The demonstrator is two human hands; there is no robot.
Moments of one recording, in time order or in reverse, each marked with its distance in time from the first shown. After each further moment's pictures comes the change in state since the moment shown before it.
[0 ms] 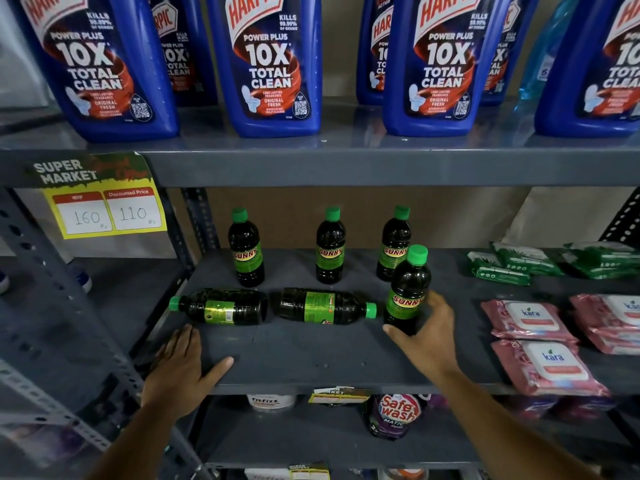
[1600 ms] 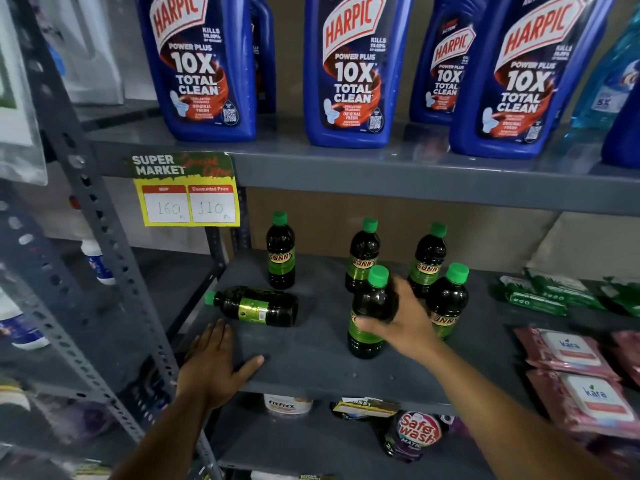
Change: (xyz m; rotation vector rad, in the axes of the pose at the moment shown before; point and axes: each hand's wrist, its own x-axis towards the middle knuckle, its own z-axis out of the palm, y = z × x) left_hand -0.001 -0.003 0.004 -0.111 0.077 0.023; right_hand 0.000 -0.116 0.032 0.140 -0.428 -0.165
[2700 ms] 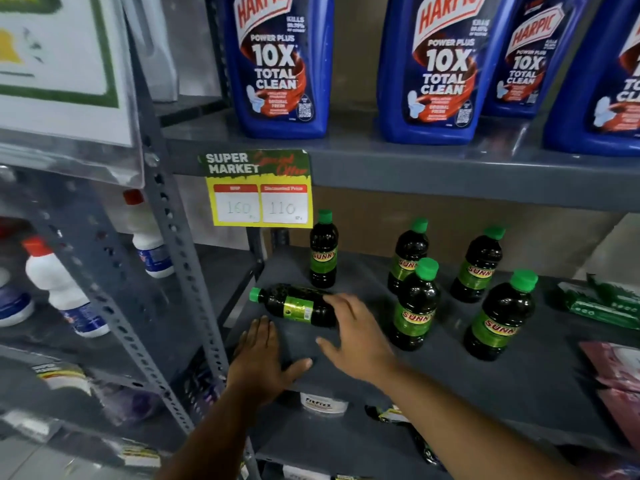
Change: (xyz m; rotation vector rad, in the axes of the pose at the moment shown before) left_hand 0.002 0.001 -0.005 -0.065 -0.065 0.007; right_hand 0.015 -0.022 0.143 -0.499 -0.070 -0.496
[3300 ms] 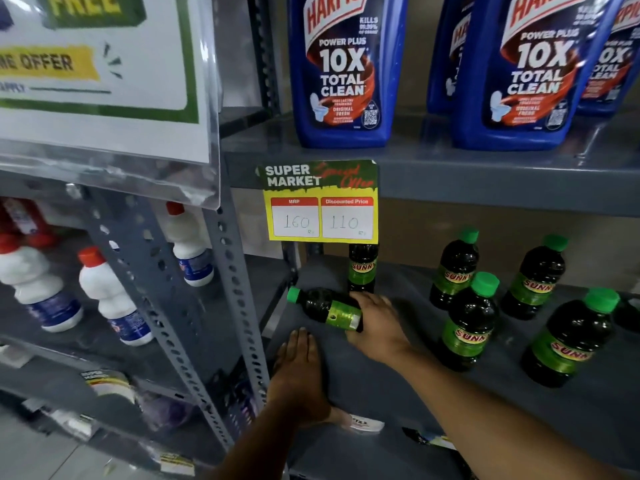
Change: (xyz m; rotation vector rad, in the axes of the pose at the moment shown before) left_hand 0.002 -0.002 -0.006 0.050 -0.149 0.020; right_hand 0.067 0.008 0.044 0.006 -0.074 0.207
